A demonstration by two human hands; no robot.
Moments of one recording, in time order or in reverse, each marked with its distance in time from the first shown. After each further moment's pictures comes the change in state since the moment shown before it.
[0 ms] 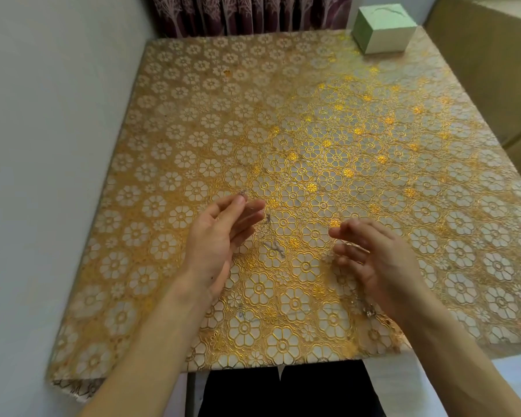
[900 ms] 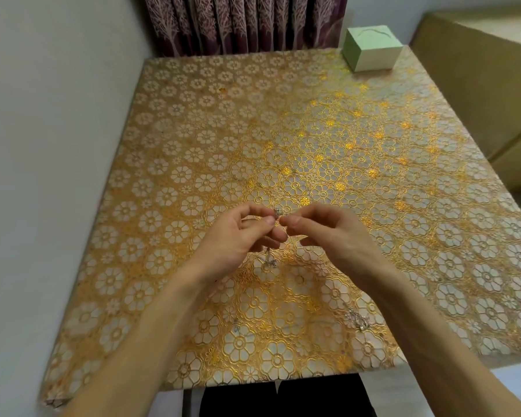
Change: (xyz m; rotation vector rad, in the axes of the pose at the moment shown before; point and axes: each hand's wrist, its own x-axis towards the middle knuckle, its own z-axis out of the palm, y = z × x) left_hand 0.009 0.020 0.018 0.505 -0.324 0.021; right_hand 0.021 -0.026 0.040 -0.516 -0.290 -0.278
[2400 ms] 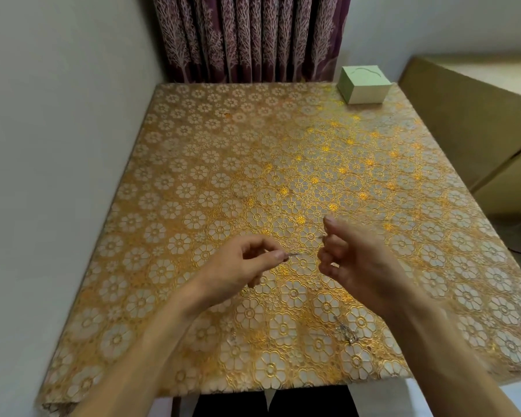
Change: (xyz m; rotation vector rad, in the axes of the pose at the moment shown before) left_hand -0.014 -0.004 -0.003 0.180 -0.140 0.089; right_hand -0.022 -0.014 -0.027 0.525 -0.004 0.194
